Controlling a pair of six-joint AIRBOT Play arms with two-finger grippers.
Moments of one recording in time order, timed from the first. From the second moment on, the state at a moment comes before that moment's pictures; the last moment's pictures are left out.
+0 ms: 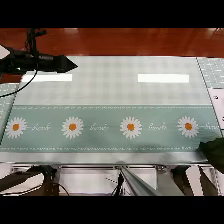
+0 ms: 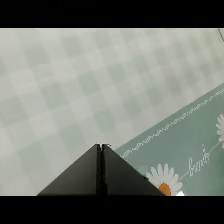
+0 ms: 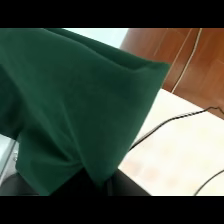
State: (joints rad) left arm -0.02 -1.30 1.29 0.70 -1.05 -1.06; right arm -1.04 -0.77 1.20 -1.93 1.85 1.53
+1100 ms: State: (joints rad) left arm 0.04 -1.30 1.29 0.72 -1.06 -1.04; right arm -1.04 -0.69 1.20 -1.57 1.65 1.49
